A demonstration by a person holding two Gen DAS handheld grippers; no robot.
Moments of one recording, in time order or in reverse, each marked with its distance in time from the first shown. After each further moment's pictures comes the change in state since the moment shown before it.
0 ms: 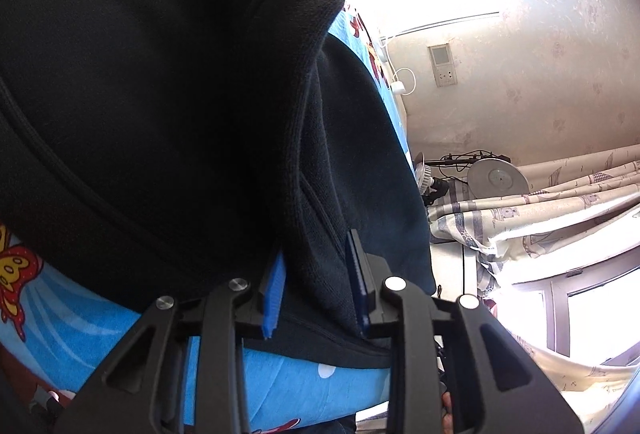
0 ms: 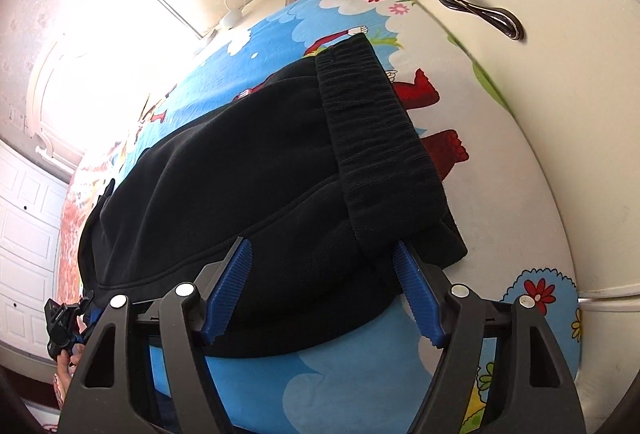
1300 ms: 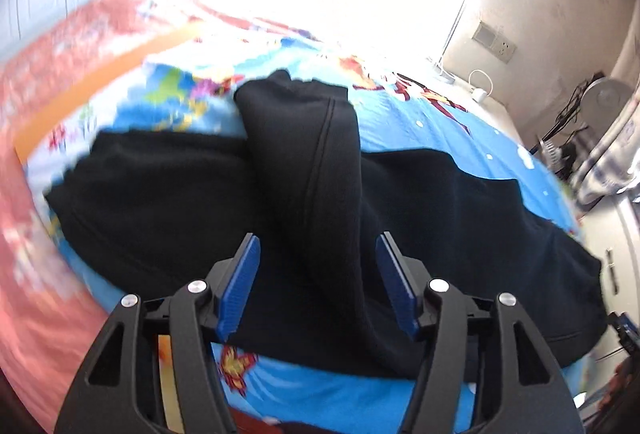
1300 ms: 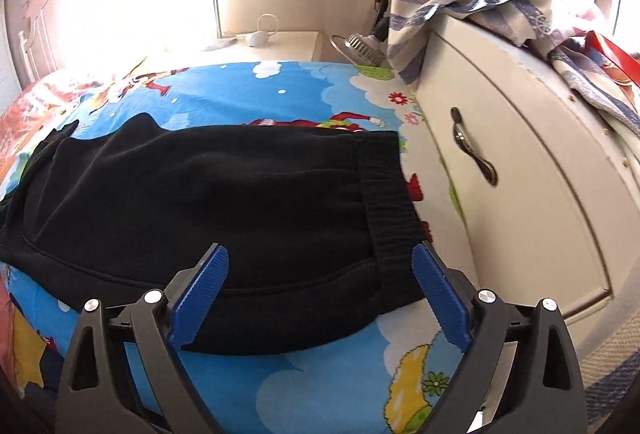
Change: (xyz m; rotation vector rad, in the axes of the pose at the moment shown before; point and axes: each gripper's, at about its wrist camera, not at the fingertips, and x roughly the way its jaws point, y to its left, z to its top) left arm -0.062 -0.096 0.001 0.589 -0.293 0.699; right arm -0.012 0.096 -0.031 -0.442 -0.182 -0.288
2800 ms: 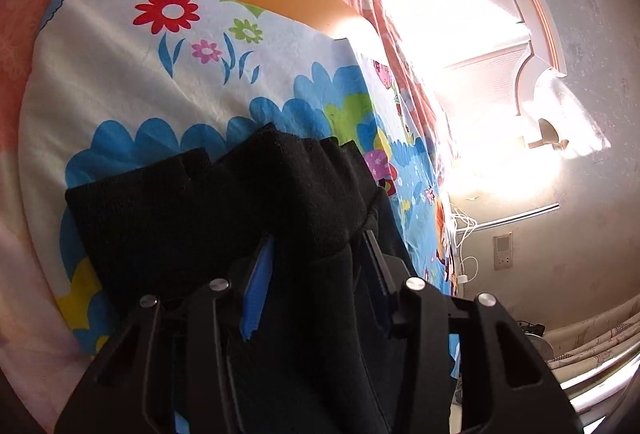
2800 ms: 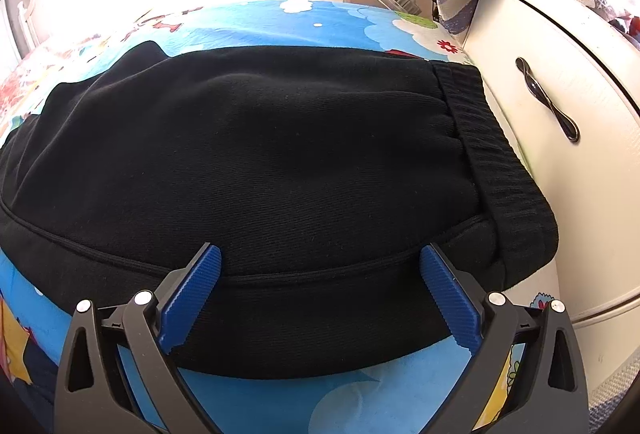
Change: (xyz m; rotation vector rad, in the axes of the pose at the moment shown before) left arm 0.093 0.289 0.007 -0.880 -0.003 -0.303; right arm 0.050 0.025 -0.026 -0.020 0.113 0.016
